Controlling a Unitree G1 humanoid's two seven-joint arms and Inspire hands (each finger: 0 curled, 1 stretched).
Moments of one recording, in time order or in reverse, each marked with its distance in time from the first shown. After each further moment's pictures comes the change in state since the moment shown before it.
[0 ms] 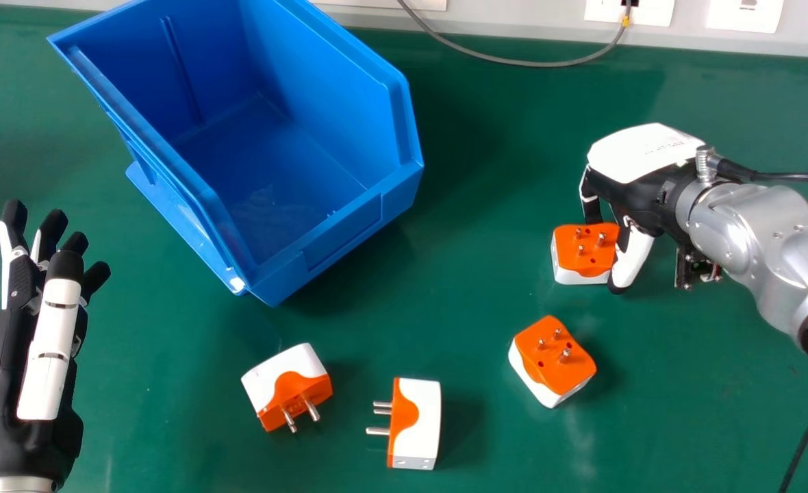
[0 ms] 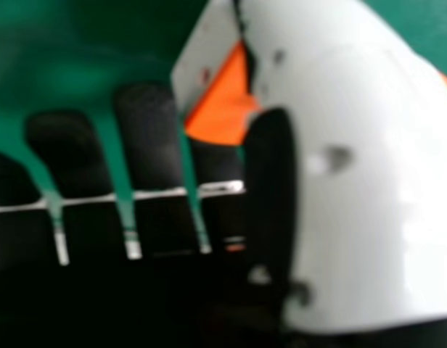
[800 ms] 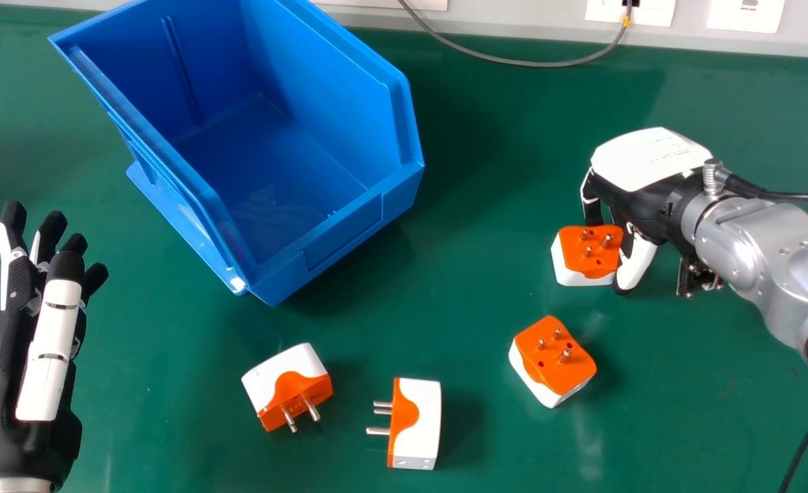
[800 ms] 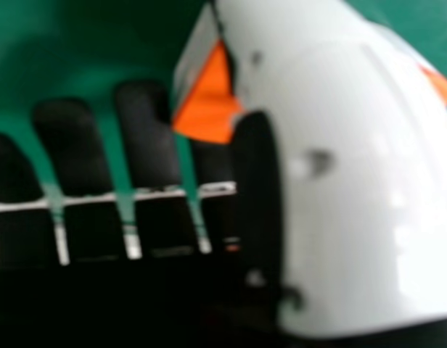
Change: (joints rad) left arm 0.007 0.000 0.001 -0.014 0.000 0.016 0.007; right arm 0.027 -0.008 -0.003 0.011 0.006 -0.014 -0.061
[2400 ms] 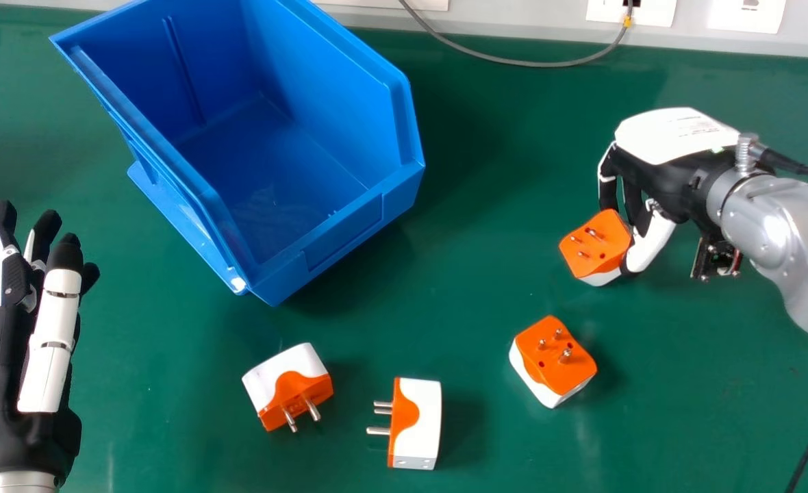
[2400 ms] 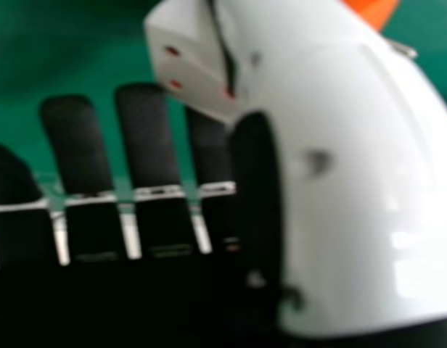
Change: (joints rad) left arm 0.024 -0.026 -0.012 -0.109 0.047 0.099 0.093; right arm 0.048 -0.058 -0.127 -0.176 0.093 0.059 0.141
